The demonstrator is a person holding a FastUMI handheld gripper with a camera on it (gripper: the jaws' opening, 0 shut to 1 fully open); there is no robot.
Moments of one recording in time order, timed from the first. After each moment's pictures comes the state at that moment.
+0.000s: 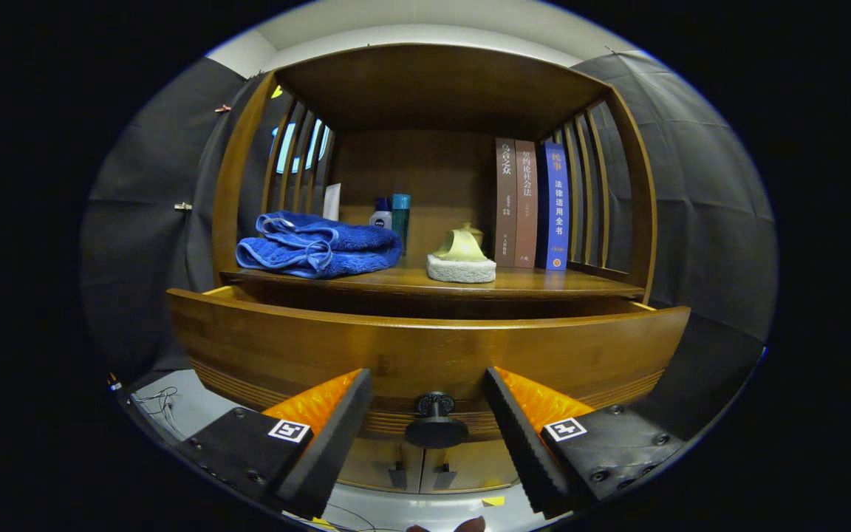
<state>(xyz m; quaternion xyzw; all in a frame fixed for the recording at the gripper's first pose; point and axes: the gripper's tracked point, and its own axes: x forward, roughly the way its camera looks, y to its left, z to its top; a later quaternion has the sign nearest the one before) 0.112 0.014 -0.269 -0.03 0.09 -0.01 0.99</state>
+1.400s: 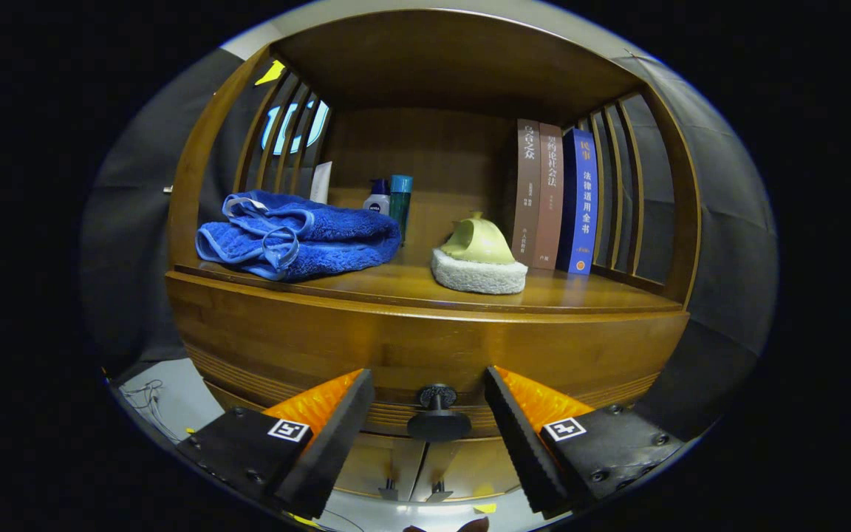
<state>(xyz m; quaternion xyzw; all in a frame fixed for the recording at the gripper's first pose) 0.163 0.019 -0.279 -0.04 0.11 -0.02 0.99</state>
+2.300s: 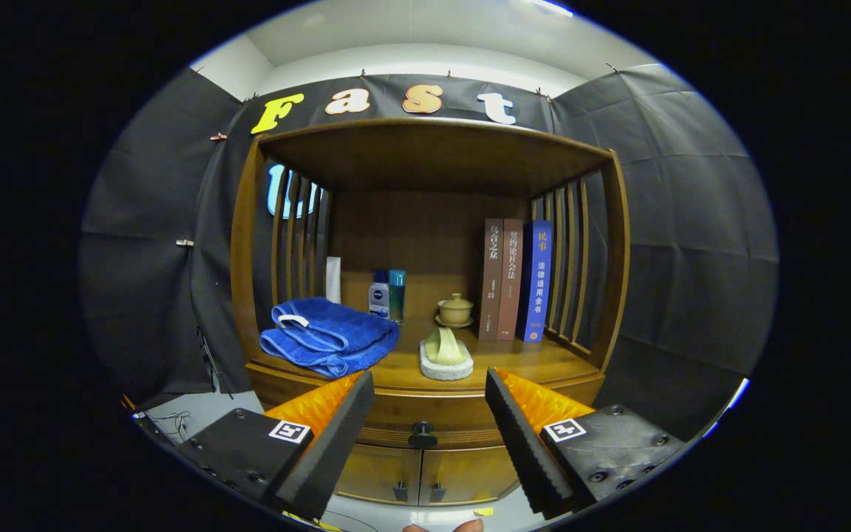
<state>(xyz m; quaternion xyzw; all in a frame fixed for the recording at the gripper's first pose) 0.064 0.014 -0.108 -0.03 0.04 -0.01 1.00</state>
